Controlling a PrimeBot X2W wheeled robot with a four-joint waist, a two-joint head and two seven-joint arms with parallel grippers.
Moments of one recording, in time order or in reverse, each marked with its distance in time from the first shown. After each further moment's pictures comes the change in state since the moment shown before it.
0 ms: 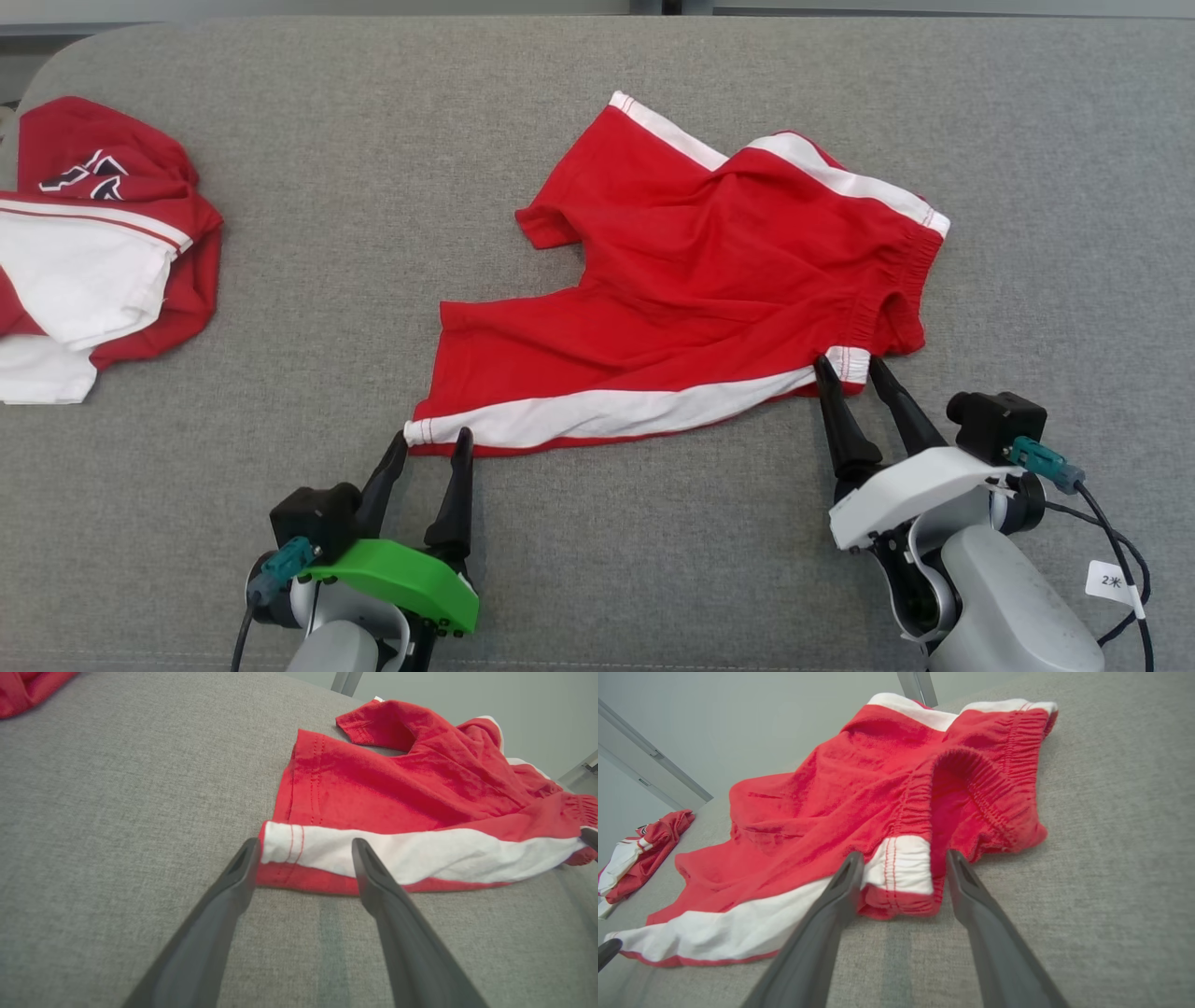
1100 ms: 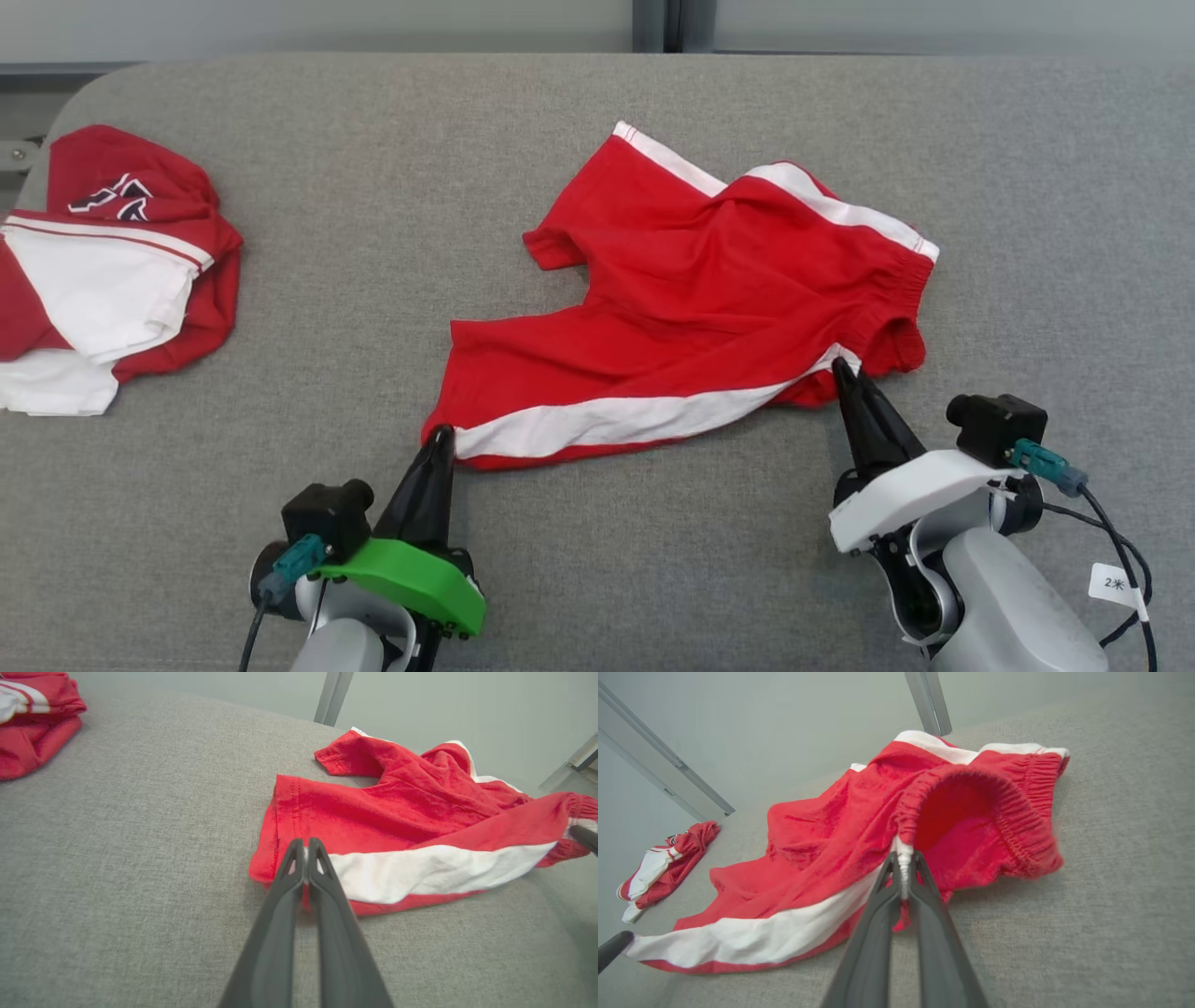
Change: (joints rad) left arm 0.004 0.000 -0.005 -0.022 0.019 0.000 0.000; right arm 0.009 -0.016 0.033 -0.010 0.028 0.000 0.000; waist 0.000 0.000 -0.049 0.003
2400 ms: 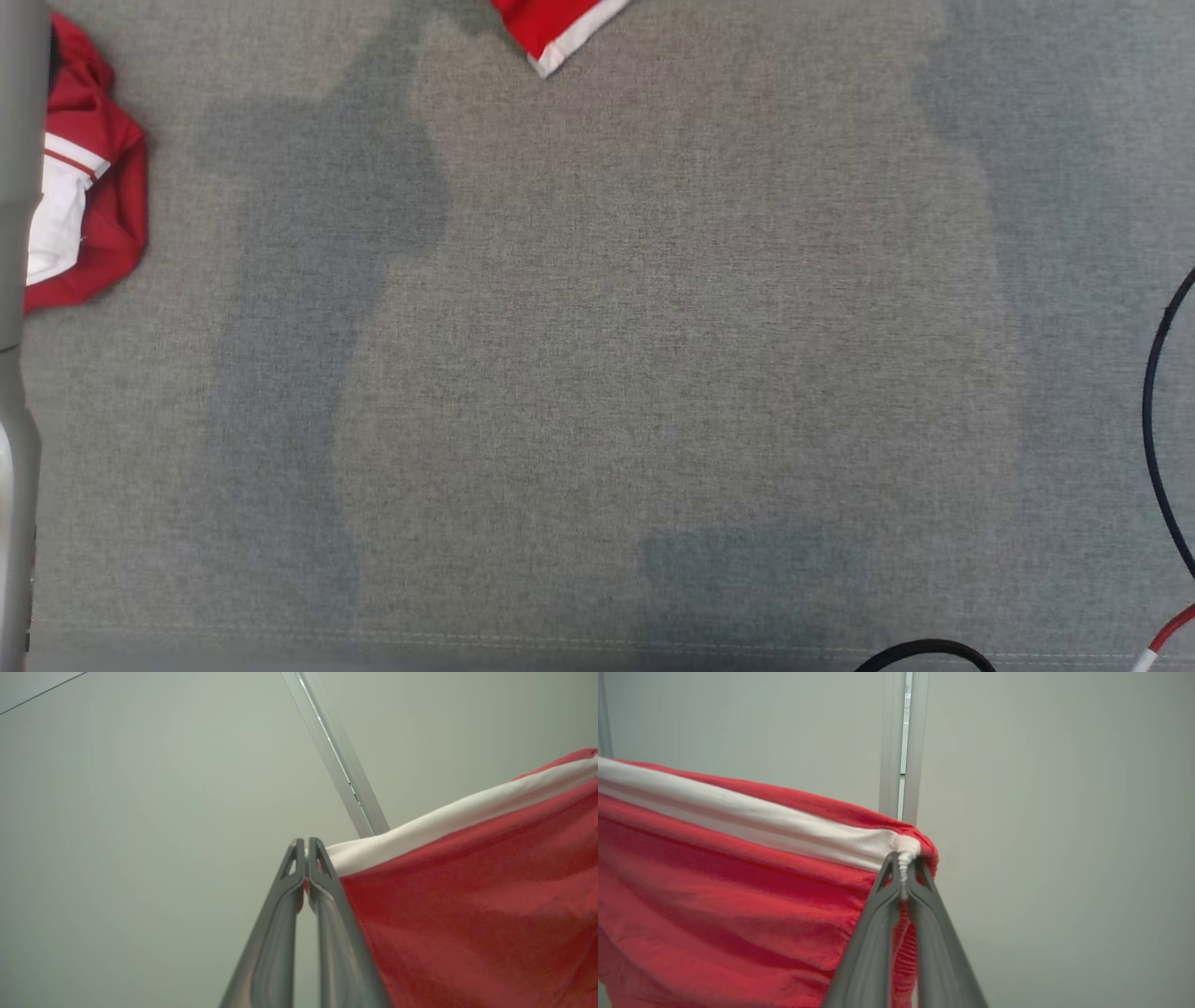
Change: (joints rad) left arm -1.231 0.259 -0.154 0.115 0.205 0.041 0.000; right arm -1.197 -0.224 0.148 0.323 -0.100 0.000 0.006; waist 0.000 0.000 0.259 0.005
